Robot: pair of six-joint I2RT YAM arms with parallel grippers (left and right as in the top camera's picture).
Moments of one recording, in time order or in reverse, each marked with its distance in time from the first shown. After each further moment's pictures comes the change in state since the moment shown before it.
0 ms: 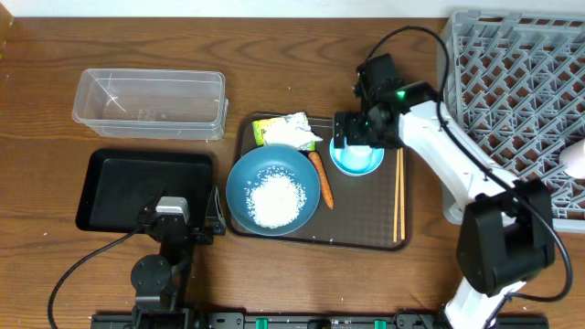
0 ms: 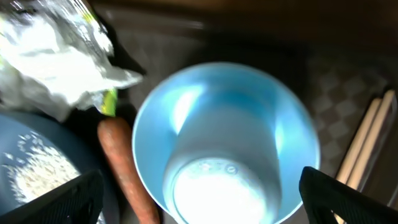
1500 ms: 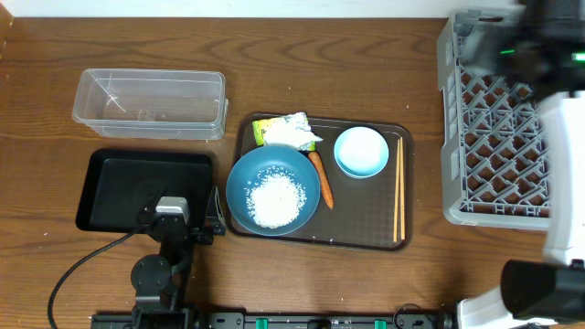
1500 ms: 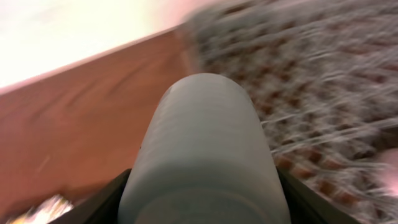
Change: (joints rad) left arm 0.000 0.000 0.000 0.000 0.000 0.000; right arm -0.488 -0.188 0.456 -0.175 0.201 -0.073
